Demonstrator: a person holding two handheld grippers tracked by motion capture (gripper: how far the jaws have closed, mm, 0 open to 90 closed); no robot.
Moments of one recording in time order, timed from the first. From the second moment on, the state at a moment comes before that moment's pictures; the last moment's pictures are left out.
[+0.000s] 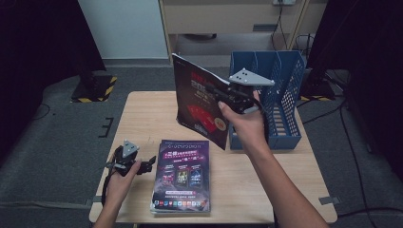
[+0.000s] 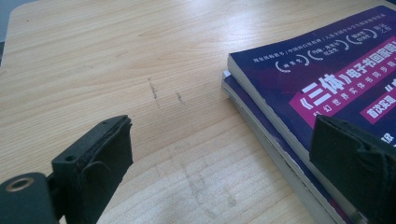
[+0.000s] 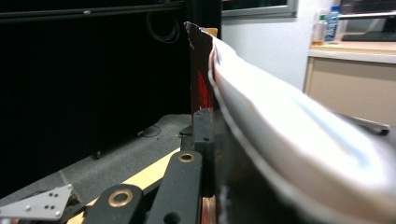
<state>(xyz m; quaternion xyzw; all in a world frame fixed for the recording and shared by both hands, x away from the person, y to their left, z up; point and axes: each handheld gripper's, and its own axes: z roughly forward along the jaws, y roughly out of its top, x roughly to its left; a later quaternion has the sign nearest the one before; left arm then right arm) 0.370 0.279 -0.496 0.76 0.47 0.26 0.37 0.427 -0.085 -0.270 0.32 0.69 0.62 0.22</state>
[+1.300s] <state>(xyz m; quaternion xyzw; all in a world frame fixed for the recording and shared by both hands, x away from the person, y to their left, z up) 0.369 0.278 -0.498 0.77 0.46 0.26 0.36 0.436 -0.173 -0.258 0.42 0.64 0.58 0.29</state>
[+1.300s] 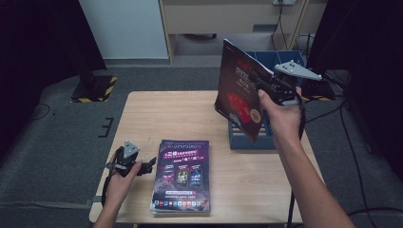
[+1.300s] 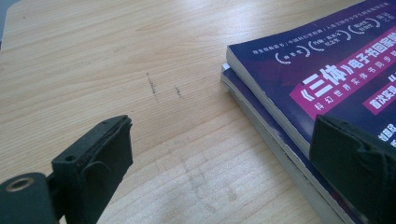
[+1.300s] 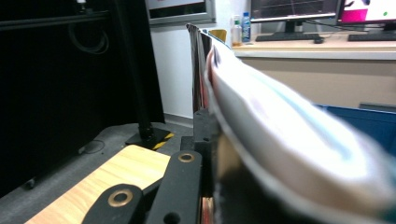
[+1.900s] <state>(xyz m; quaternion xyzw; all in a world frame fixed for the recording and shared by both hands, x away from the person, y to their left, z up) 0.369 0.278 -0.499 0.77 0.46 0.26 0.36 0.440 -0.191 -0.262 0.45 0.62 0.57 0.31</state>
